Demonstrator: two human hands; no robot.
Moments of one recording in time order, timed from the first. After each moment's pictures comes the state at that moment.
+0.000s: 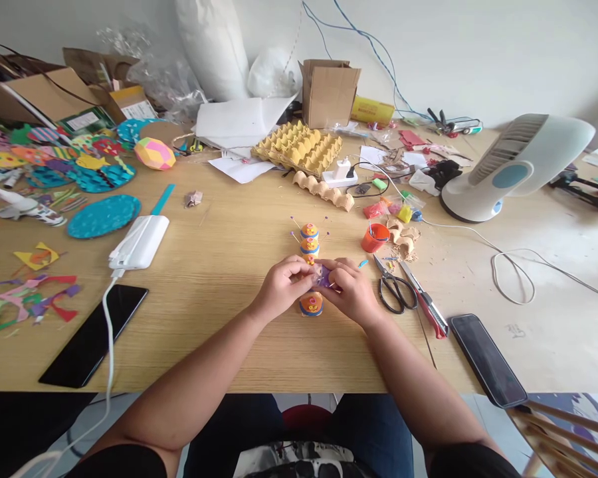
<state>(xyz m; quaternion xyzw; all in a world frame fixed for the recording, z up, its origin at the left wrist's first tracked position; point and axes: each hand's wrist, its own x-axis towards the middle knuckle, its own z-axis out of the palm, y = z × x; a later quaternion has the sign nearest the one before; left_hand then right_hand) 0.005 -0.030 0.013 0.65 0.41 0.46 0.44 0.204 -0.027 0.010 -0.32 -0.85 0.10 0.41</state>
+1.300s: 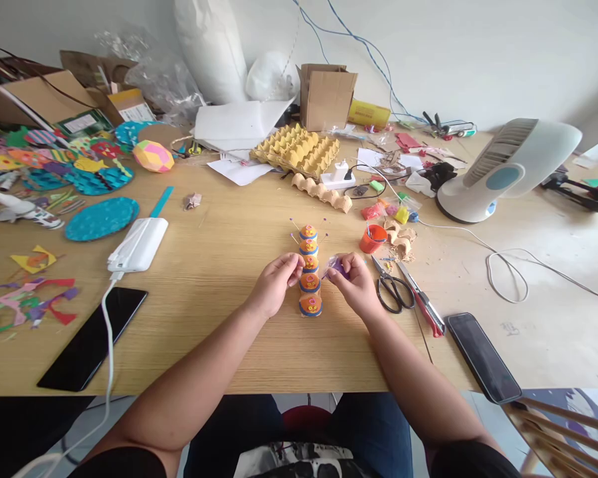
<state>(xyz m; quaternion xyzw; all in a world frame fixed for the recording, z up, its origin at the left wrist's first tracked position) 0.007 -0.025 0.014 0.40 0.39 0.53 0.64 0.198 -0.028 0.006 -0.39 -0.62 0.41 0.54</state>
